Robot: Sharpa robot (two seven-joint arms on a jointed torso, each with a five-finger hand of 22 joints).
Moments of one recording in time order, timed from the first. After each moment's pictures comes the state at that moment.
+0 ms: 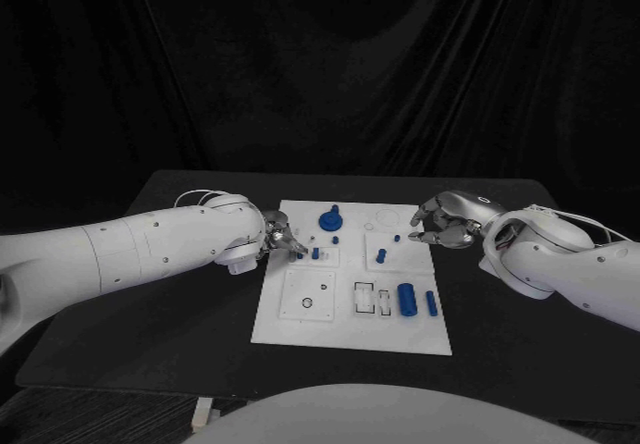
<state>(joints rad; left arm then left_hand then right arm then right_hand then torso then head) 1.19 -0.65 -0.21 1.26 -0.99 0.03 -0.45 0.98 0.00 0.39 0.11 0.16 1.08 0.05 0.12 1.01 1.46 -0.02 1.57 1.31 1.47 -0.06 1.57 1.31 0.05 1.41 0.05 1.33 1.31 1.20 -0.87 -0.21 1.48 -1.37 -0.36 -0.07 1.37 -0.05 0.11 0.26 0.20 0.85 0.11 0.25 0.21 1.47 0.02 1.53 1.31 1.47 -0.05 1.38 1.31 0.09 1.40 0.06 0.93 1.31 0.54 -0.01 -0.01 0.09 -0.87</state>
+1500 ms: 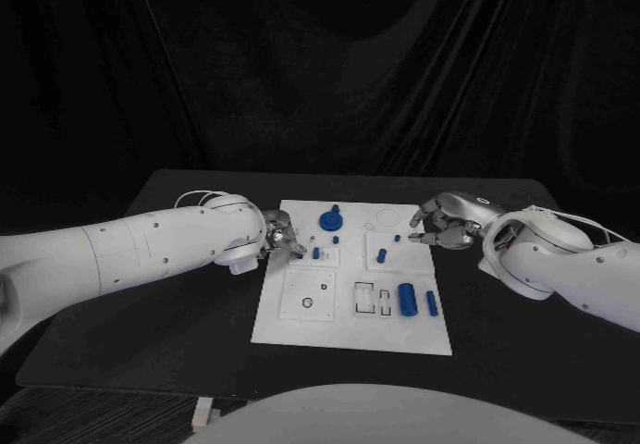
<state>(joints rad) 1.19 -0.66 -0.21 1.26 -0.99 0.02 -0.40 1.06 0.03 0.40 0.09 0.43 0.96 0.06 0.18 1.07 1.47 0.00 1.57 1.31 1.47 -0.05 1.57 1.31 0.05 1.39 0.07 1.31 1.31 1.20 -0.87 -0.21 1.48 -1.37 -0.36 -0.07 1.37 -0.05 0.11 0.26 0.21 0.85 0.11 0.25 0.21 1.47 0.02 1.53 1.31 1.47 -0.05 1.38 1.31 0.09 1.40 0.06 0.93 1.31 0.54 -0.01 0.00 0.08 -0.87</state>
